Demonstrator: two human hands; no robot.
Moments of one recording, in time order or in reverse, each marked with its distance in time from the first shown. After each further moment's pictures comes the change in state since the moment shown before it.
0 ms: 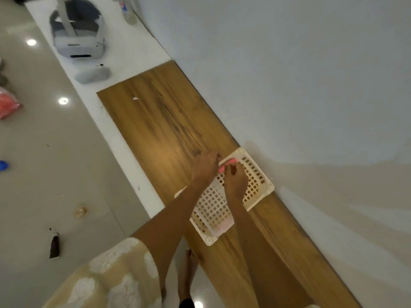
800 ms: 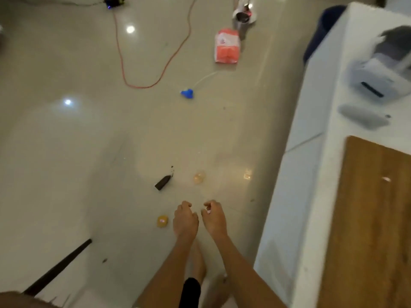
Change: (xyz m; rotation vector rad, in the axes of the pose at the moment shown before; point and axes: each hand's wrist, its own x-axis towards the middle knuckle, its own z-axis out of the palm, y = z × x) left_hand -0.241 -0.455 -0.082 -0.476 0.461 -1.298; right_hand -0.269 -0.040 0.440 -0.659 -1.160 -0.469
